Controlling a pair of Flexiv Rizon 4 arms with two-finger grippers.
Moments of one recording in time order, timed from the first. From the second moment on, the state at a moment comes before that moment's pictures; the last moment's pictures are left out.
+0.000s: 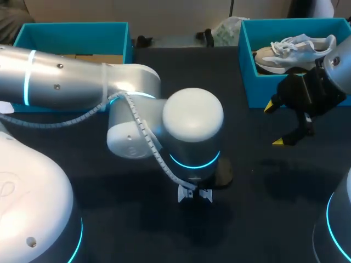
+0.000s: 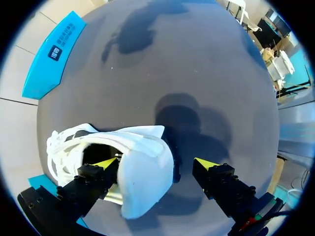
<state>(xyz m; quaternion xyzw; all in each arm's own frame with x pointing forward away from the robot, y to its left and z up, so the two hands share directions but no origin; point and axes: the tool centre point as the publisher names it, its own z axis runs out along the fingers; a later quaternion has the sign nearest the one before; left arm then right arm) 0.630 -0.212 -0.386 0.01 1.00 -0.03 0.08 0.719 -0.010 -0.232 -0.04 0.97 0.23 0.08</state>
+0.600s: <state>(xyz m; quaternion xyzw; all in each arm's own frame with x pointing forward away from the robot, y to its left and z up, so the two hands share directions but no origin) 0.621 -0.214 -0.403 -0.03 1.00 -0.01 0.06 0.719 -0.010 -0.232 -0.04 0.97 0.23 0.08</state>
